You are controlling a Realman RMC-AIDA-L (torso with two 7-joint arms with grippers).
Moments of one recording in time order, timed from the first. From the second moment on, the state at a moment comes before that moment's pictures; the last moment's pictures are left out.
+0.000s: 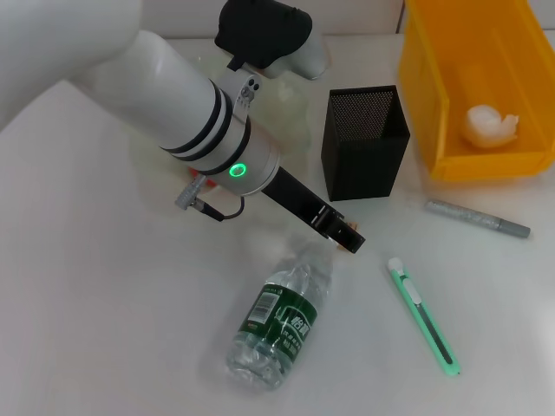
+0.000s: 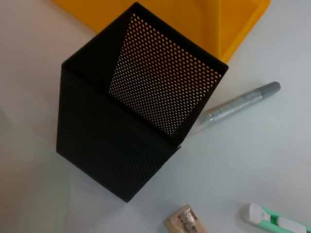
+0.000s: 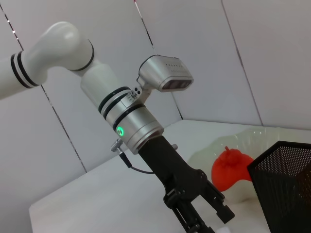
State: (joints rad) left arm -0.84 -2.08 1.72 0.98 2.21 1.18 -2.70; right arm 0.30 1.92 -0.38 -0.75 -2.08 -2.05 1.42
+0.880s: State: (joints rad) left arm -0.84 -2.08 1.77 0.93 2.21 1.10 -2.70; right arm 0.31 1.93 -0.38 -0.75 -2.08 -2.02 1.42
